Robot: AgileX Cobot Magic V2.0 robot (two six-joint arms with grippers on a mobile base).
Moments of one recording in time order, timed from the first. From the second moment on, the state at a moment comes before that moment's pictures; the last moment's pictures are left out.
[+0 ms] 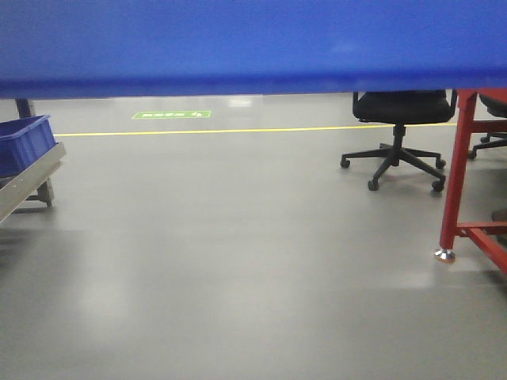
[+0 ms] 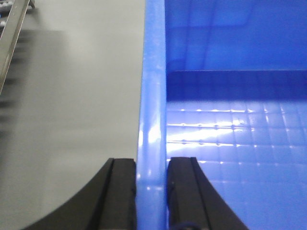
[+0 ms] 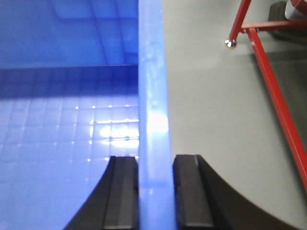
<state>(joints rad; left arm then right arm) -0.78 1.46 -1.74 0.70 1.27 -0.79 0.86 1.33 -1.59 -0.51 1.24 0.71</state>
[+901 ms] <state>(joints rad) -0.78 1.46 -1.74 0.75 1.26 -0.79 0.86 1.33 -1.59 -0.51 1.21 0.71</state>
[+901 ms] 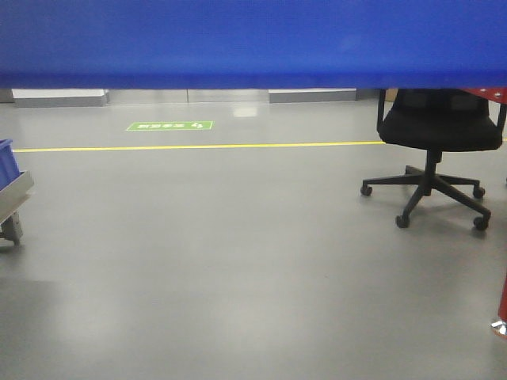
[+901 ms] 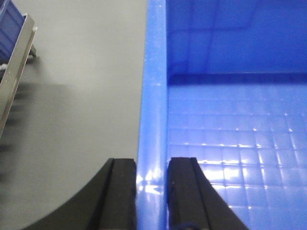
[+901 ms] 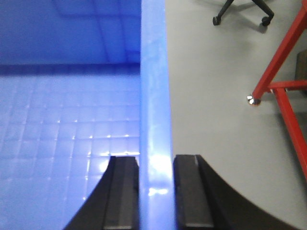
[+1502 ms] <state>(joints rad) -0.78 1.46 -1.74 0.77 1.23 -0.78 0.86 1.33 -1.59 -0.52 1.21 0.71</state>
